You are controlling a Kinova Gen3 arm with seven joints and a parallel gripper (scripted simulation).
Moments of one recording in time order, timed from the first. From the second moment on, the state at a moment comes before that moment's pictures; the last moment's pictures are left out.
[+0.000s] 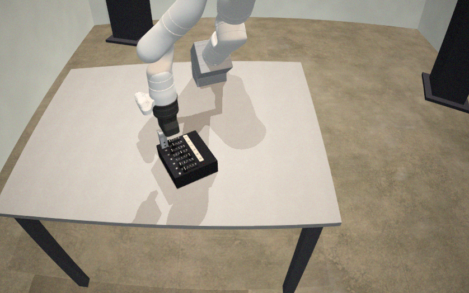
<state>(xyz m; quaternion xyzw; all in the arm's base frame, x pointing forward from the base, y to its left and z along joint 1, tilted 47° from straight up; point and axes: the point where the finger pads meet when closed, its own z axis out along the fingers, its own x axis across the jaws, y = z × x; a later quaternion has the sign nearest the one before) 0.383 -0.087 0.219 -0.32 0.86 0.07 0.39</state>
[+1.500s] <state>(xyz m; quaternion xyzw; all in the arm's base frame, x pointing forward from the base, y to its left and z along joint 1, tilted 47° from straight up) 0.394 -0.081 0.208 -0.32 0.86 0.07 0.39</state>
